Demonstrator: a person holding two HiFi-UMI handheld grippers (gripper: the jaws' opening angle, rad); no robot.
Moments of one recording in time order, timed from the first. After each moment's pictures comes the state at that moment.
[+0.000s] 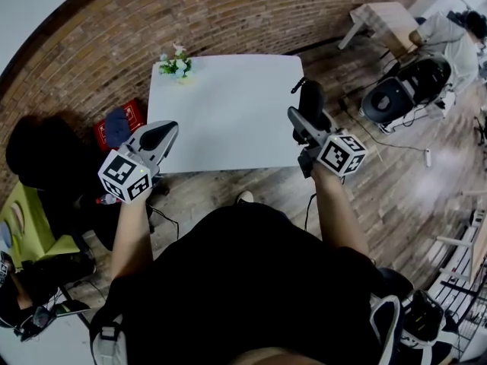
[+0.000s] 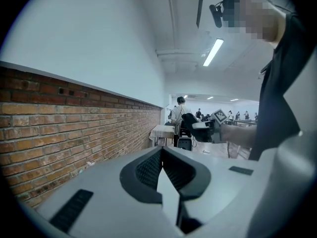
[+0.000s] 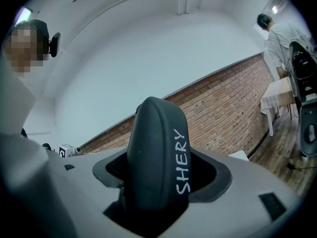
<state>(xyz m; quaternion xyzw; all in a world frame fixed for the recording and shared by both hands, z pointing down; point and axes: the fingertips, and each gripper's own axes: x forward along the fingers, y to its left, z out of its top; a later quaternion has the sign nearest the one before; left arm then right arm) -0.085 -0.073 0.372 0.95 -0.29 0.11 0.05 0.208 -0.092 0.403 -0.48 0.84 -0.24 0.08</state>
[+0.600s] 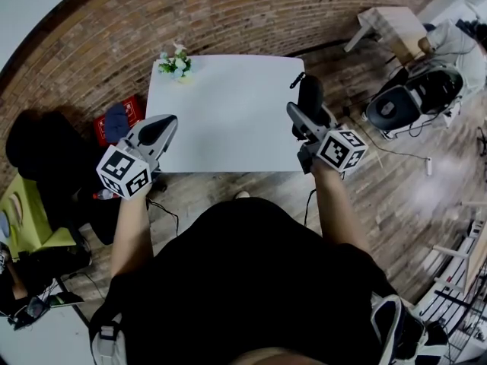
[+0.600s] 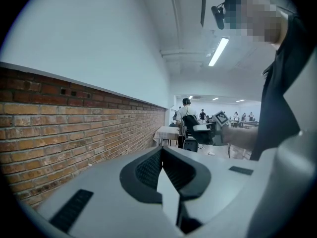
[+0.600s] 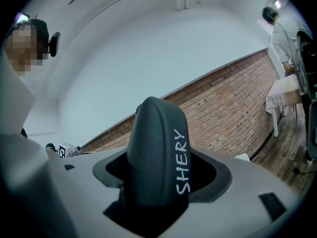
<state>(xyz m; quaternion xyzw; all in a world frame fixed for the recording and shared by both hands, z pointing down) -0.062 -0.096 0.365 0.94 -0.32 0.11 0.06 0.224 -0.127 0.402 -0.45 0.85 -0.25 0.07</state>
